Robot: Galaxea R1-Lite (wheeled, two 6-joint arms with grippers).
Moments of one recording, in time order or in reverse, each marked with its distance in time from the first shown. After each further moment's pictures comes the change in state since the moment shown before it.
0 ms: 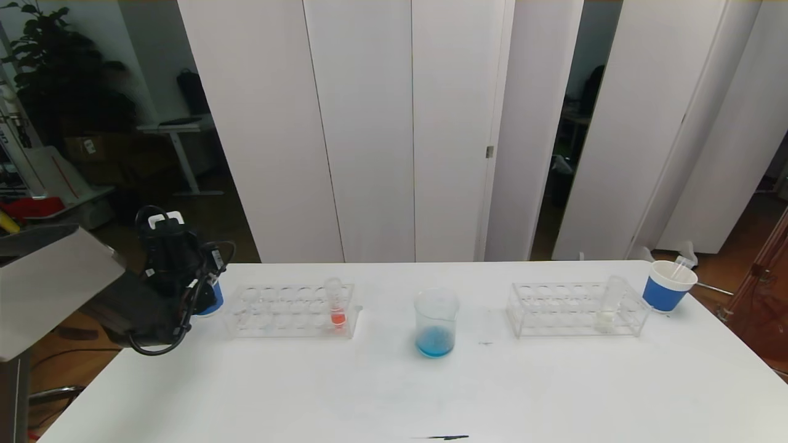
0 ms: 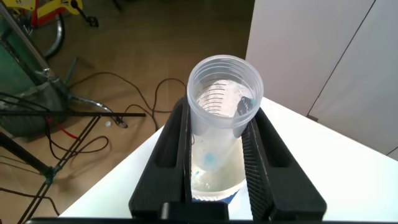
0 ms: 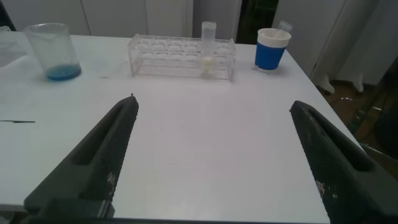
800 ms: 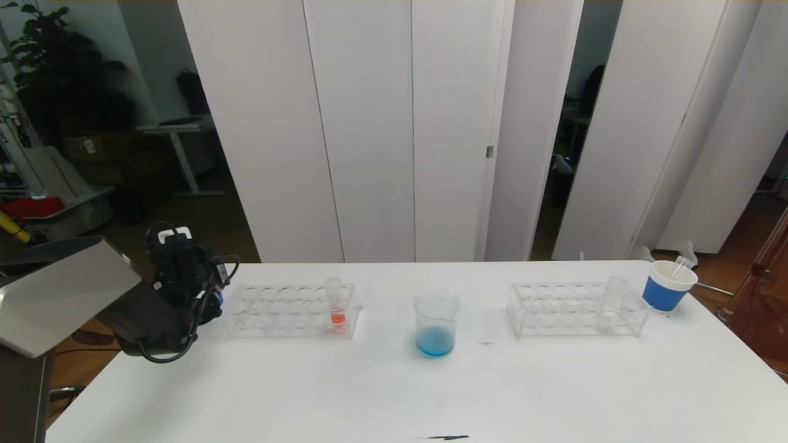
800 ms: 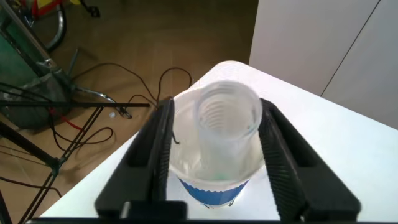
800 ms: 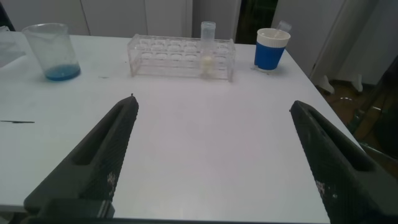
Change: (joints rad) left arm 0.011 0.074 -0.009 -0.012 0.000 0.000; right arm 0.000 0.000 0.000 0.000 0.000 0.000
